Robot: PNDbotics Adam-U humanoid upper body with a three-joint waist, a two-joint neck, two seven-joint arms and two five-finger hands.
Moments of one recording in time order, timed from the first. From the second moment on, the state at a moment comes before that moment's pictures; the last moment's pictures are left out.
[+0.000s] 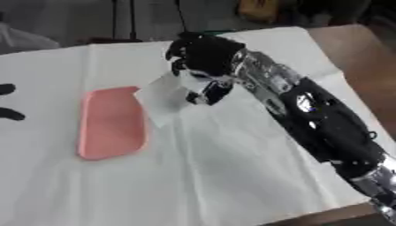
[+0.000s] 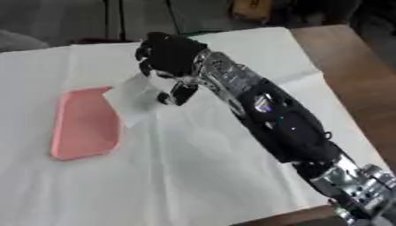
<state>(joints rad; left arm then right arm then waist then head) -0.25 0.23 -0.06 -1.94 0.13 -0.09 -0.20 -0.82 -0.43 0.40 -1.39 1.24 -0.34 0.34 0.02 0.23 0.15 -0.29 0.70</state>
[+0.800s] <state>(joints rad) -0.28 0.22 -0.10 -1.96 0.16 -0.08 -0.24 -0.89 -0.35 0.37 -1.26 1.21 -0.32 0.28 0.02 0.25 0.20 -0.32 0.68</state>
